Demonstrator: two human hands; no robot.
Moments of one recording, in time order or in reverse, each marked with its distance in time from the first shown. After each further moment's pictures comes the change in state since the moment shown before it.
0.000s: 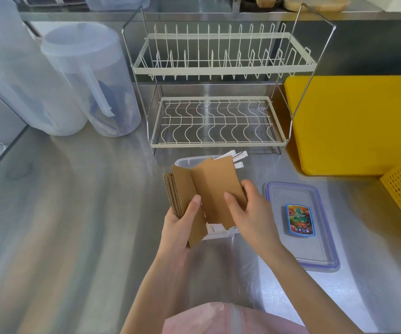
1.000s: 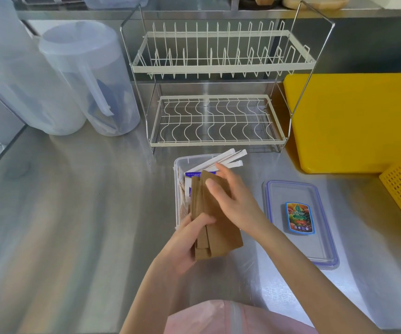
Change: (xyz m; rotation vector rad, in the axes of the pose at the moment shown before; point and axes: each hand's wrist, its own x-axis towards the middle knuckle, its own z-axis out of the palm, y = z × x) left_hand -0.010 0.000 0.001 -0.049 -0.323 -0.247; right_hand 0.018 -0.010 0.007 0.188 -0.277 0.057
